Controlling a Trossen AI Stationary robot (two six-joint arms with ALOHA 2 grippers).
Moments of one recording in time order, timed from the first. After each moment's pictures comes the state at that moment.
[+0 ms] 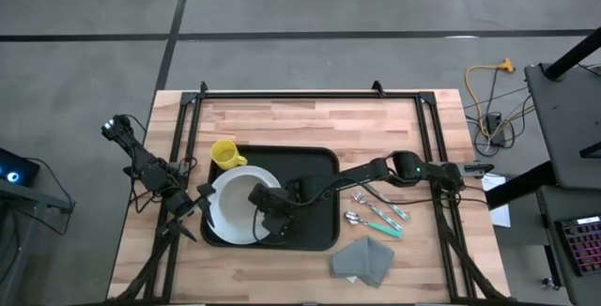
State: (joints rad) left arm -0.75 0.09 0.02 0.00 0.08 0.00; right arm 0.18 2.39 2.00 -0.53 -0.02 -0.87
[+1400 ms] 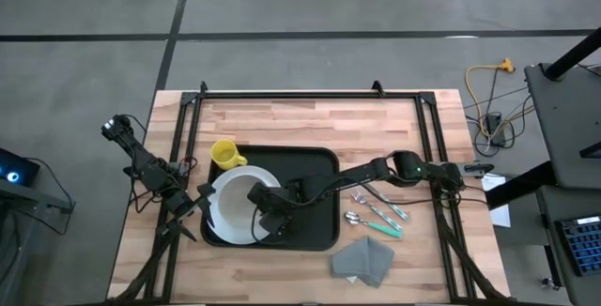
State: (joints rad) left arm -0.75 0.09 0.02 0.00 0.08 0.00; right arm 0.18 2.39 1.99 -0.48 -0.03 -0.81
